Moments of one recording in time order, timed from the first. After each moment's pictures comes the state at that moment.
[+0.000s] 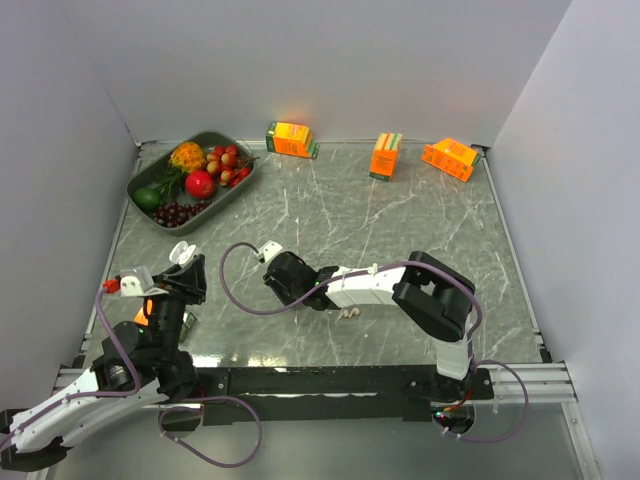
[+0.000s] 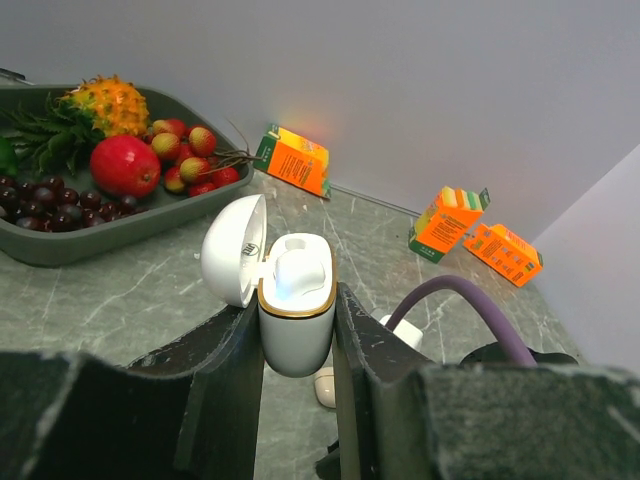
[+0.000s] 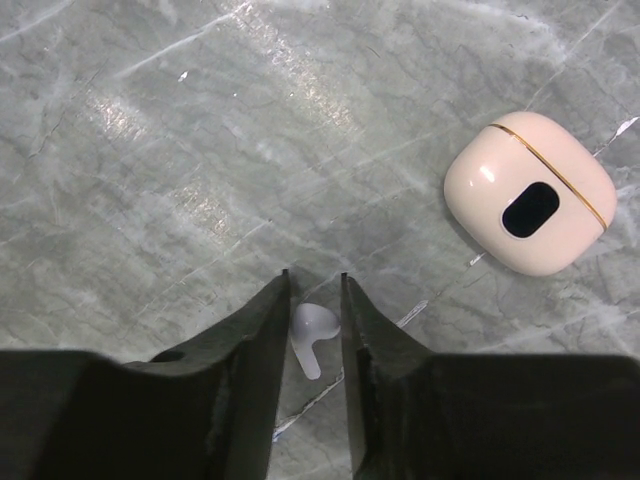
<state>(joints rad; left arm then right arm) -1.09 0.01 0.36 0.00 -1.01 -0.21 1.09 1.90 1.10 -0.02 0.18 0.21</state>
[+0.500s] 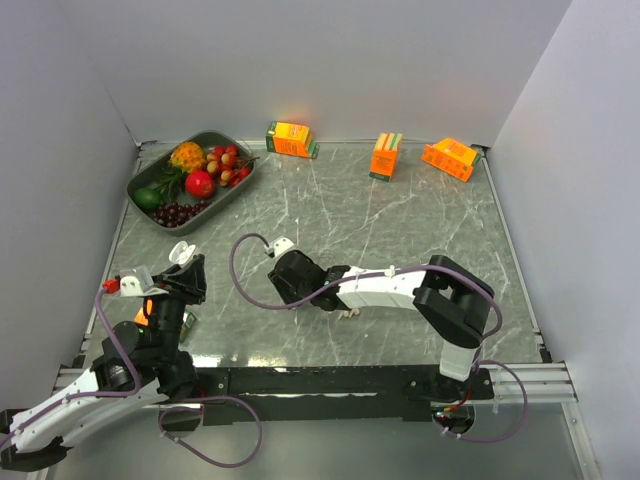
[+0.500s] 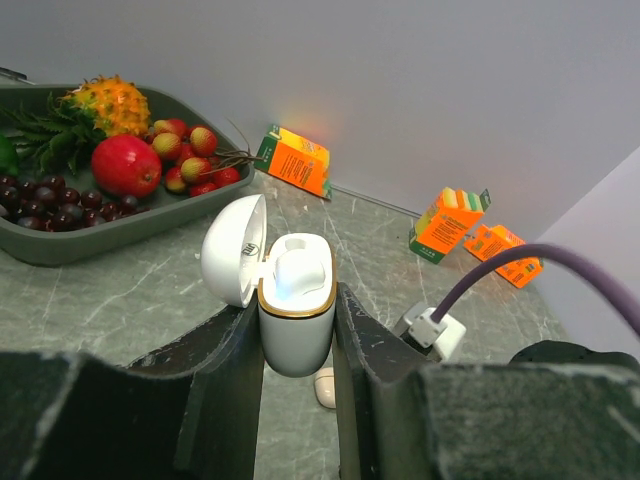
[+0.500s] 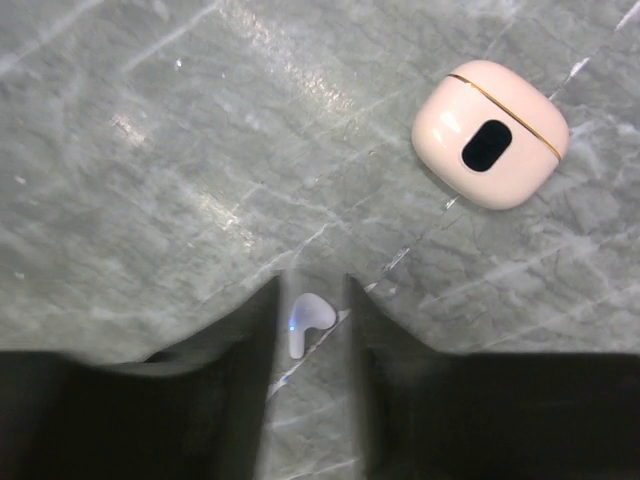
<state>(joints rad) -1.09 0.01 0.36 -0.01 -1.01 -0.21 1.09 1.80 1.06 -0.08 0.21 0.30</state>
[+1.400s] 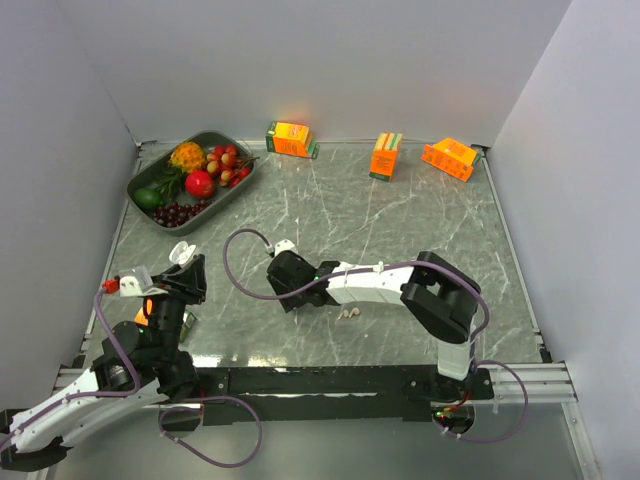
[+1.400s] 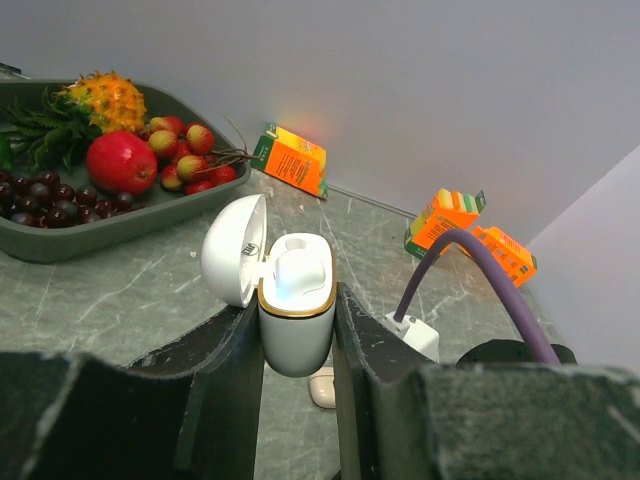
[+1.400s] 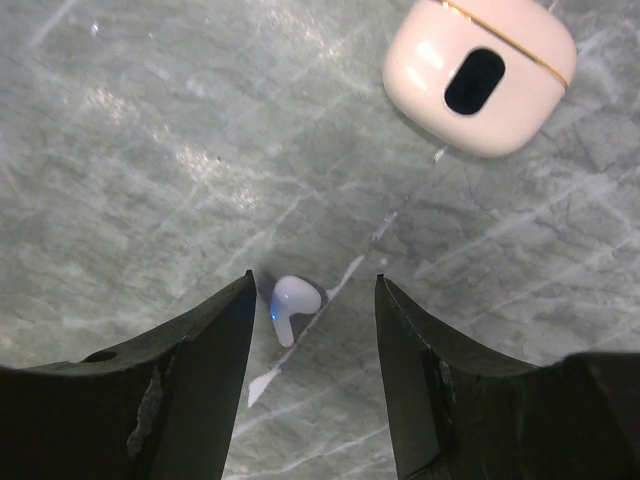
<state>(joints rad) -1.09 0.01 0.36 -0.01 -1.01 -0.23 1.09 1.87 1.15 -0.27 0.24 0.43</state>
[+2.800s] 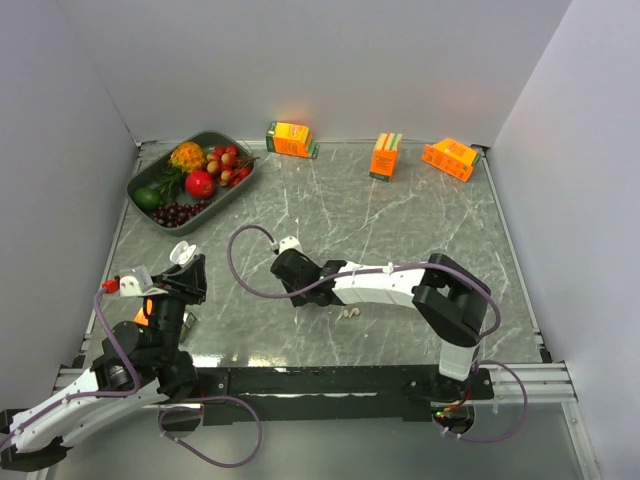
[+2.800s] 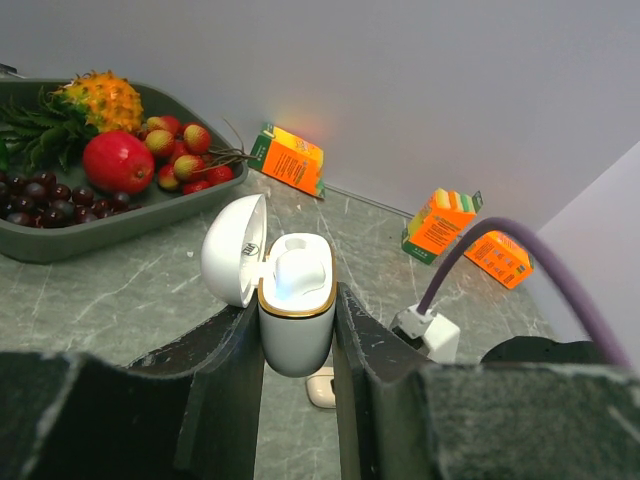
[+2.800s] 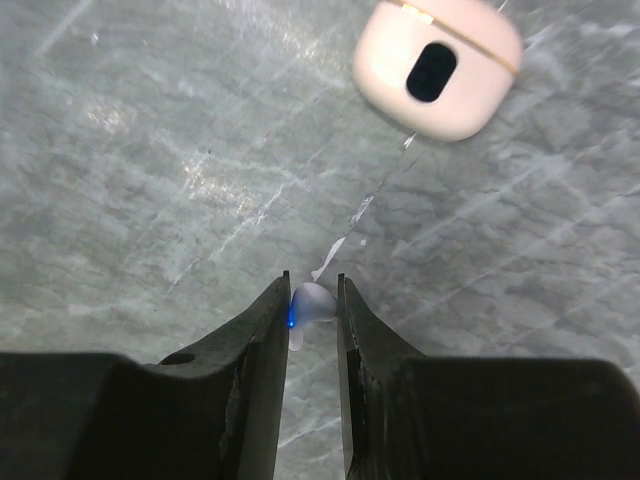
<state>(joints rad) -1.09 0.01 0.36 -0.01 -1.01 -0.23 1.09 1.82 1.14 -0.29 0.27 0.45</state>
